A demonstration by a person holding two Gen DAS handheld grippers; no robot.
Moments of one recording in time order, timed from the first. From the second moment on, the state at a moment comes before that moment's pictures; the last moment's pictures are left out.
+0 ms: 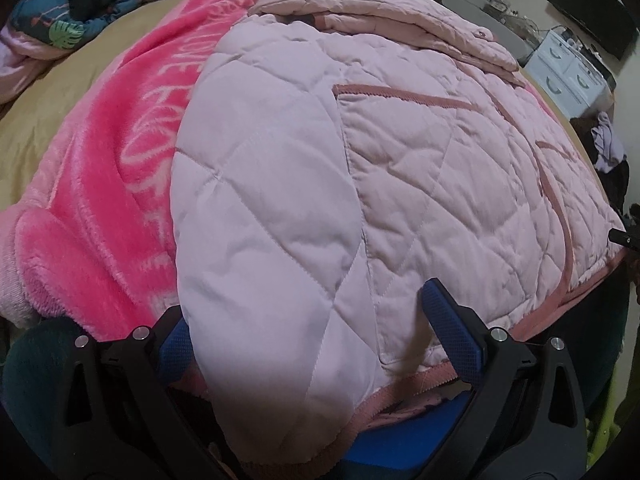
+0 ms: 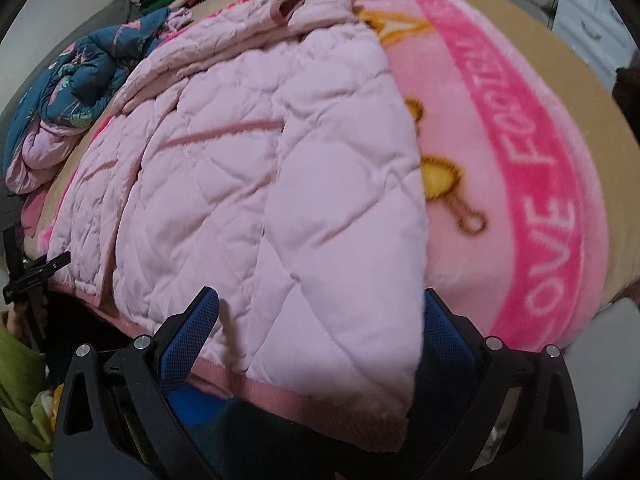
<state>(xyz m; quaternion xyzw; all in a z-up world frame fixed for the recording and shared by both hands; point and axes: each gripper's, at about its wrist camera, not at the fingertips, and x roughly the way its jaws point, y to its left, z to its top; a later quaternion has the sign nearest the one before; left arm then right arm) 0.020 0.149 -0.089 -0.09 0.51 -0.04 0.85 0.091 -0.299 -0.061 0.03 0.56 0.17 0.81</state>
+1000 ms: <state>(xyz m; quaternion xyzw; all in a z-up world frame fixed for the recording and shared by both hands) 0.005 0.154 -0.056 -0.13 0.42 -0.05 0.90 0.101 -0.295 0.025 0.14 0.37 0.25 0.88</state>
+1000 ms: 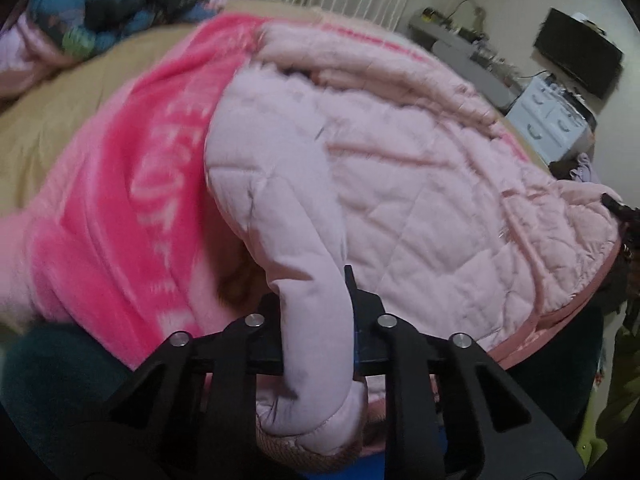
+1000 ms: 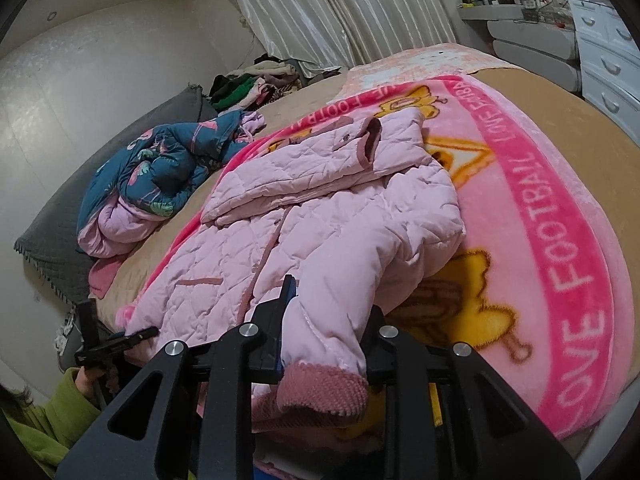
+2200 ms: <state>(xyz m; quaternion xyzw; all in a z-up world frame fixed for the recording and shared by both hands) 0.058 0.155 0.035 -0.15 0.29 -0.08 0.94 0.108 -0.329 0.028 0.26 0.33 0.18 0.89</state>
